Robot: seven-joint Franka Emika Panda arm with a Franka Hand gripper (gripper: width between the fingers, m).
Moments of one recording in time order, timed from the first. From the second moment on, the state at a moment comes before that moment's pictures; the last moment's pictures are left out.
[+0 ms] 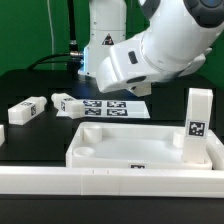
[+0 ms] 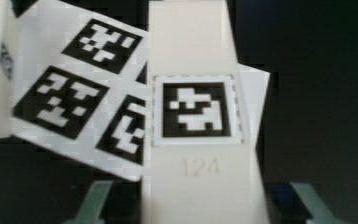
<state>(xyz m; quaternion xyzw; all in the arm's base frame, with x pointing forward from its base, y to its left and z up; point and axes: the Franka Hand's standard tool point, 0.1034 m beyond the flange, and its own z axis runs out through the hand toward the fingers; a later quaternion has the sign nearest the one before) 0.412 0.038 0.077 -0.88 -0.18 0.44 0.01</state>
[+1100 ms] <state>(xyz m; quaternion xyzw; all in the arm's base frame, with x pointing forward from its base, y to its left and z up) 0.471 0.023 0.132 -0.96 -0.18 0.21 0.02</state>
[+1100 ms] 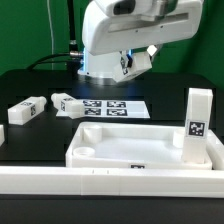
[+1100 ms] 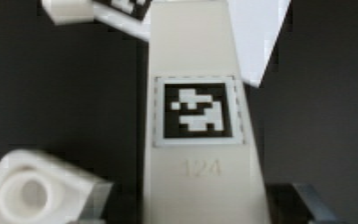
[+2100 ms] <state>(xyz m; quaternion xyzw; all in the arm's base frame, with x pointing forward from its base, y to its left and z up) 0.502 -0.001 0.133 -0.99 -0.13 -0.10 0.03</state>
